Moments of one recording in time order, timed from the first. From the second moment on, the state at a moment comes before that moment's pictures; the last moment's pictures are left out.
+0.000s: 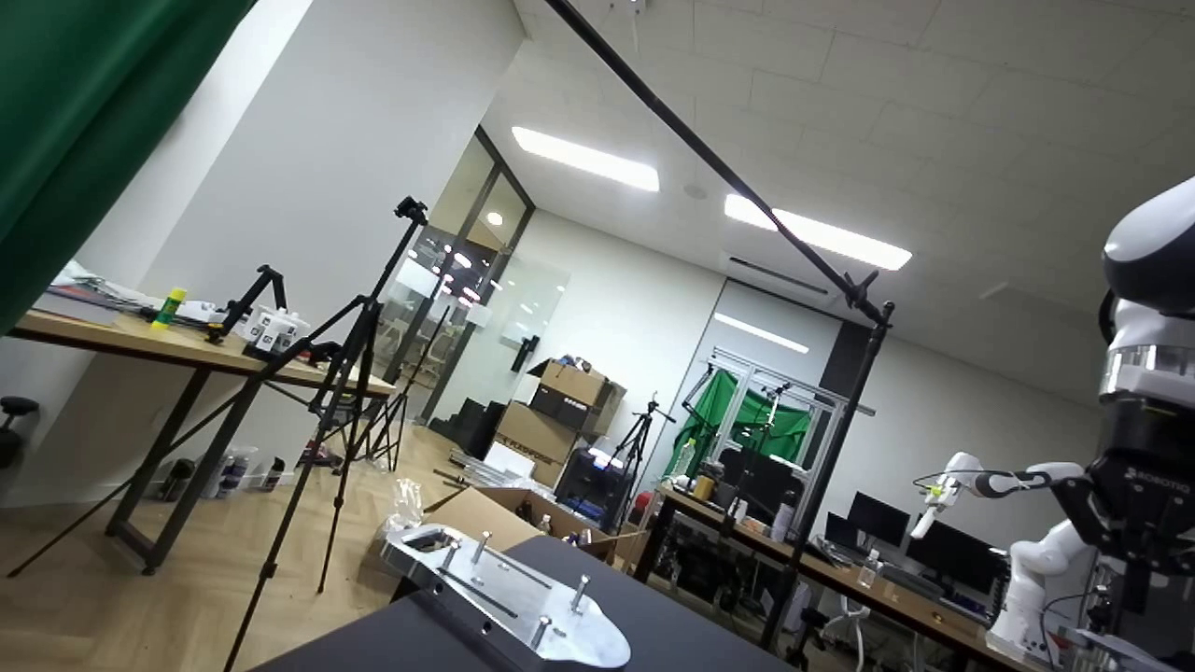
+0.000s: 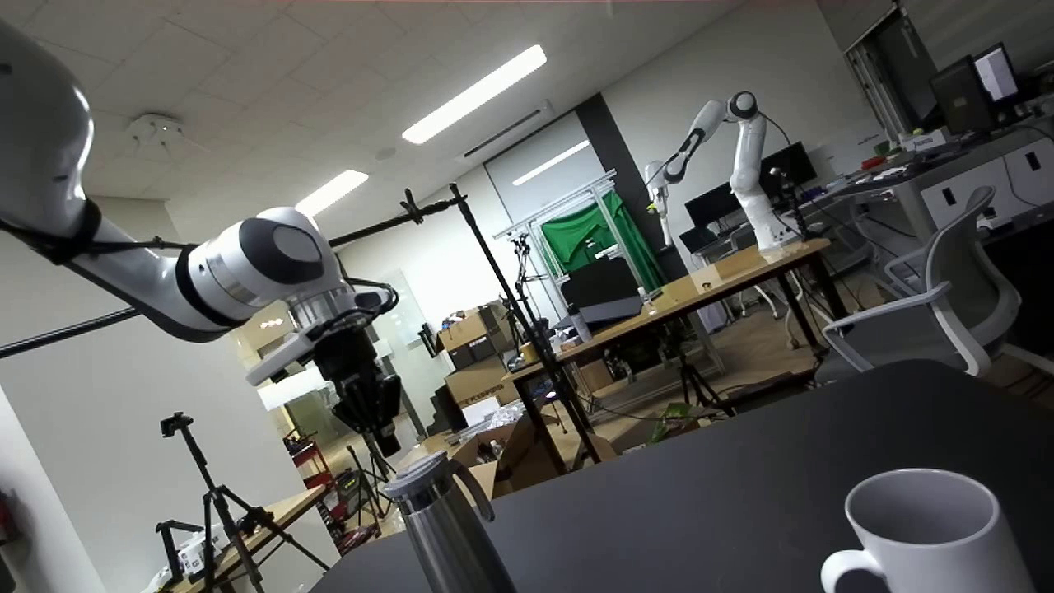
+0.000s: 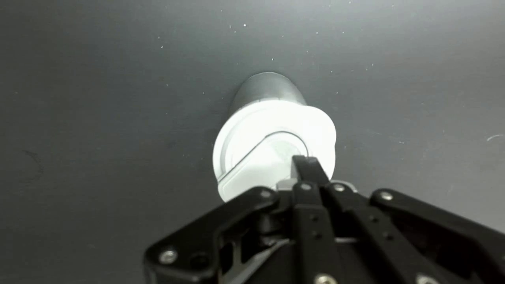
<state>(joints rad) 0.09 0.20 0.09 -2.03 -0.04 2.20 0.36</state>
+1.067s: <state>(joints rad) 0.11 0.25 0.07 -2.03 -0.04 2.20 0.37</state>
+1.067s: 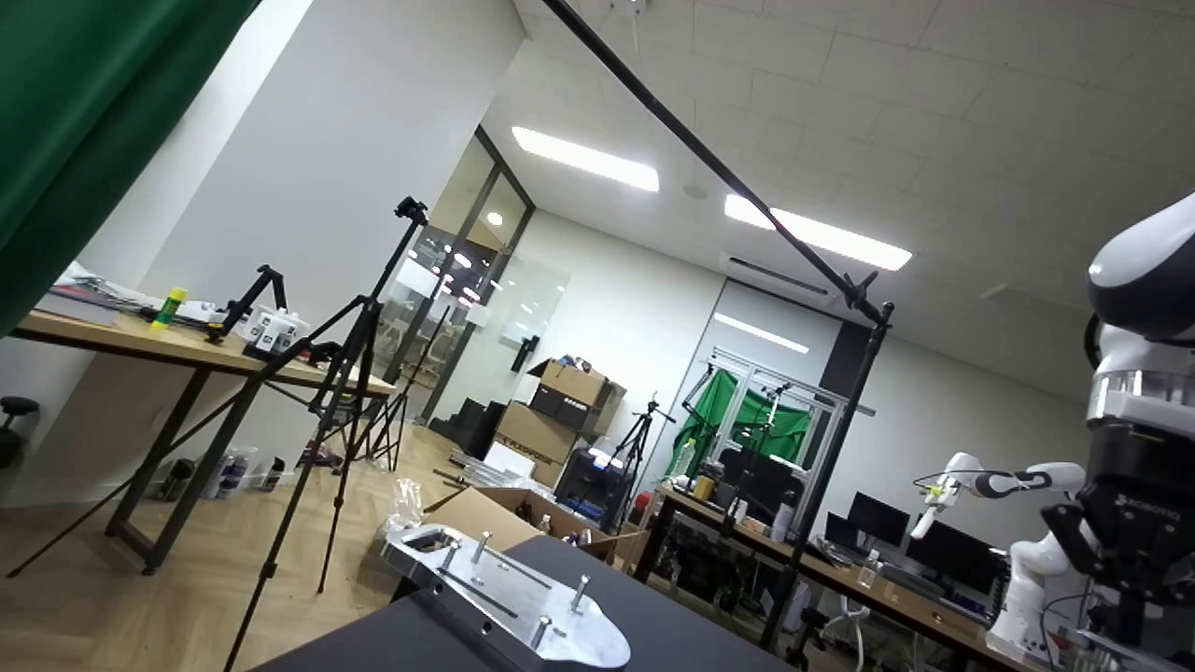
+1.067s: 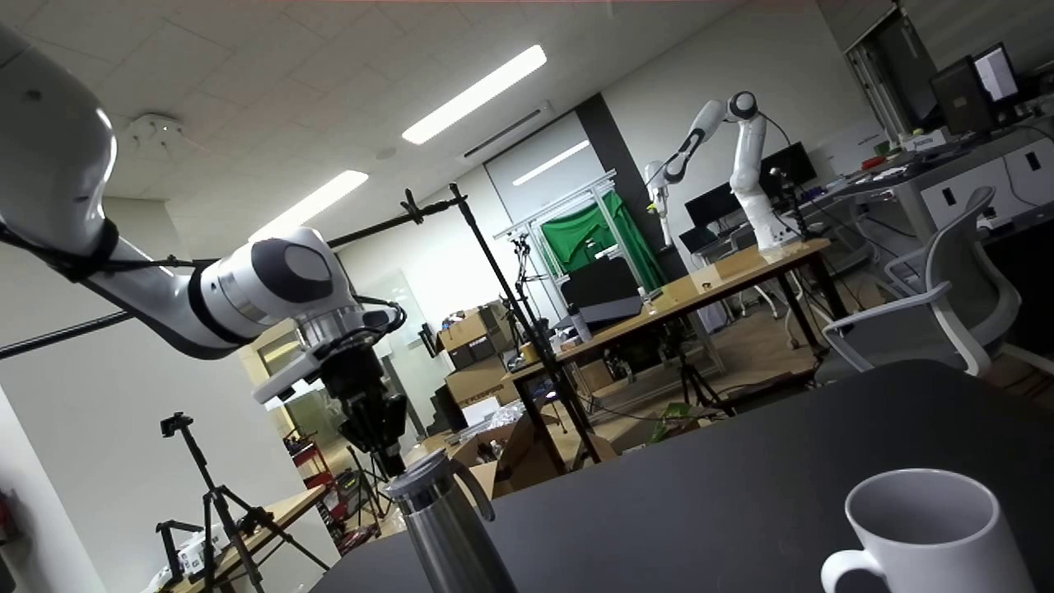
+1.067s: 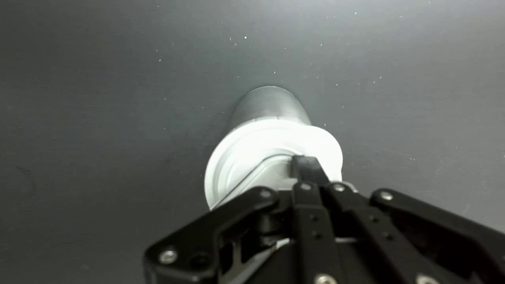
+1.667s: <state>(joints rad) 0.13 0.25 0.07 -2.02 -0.06 2.20 0.38</state>
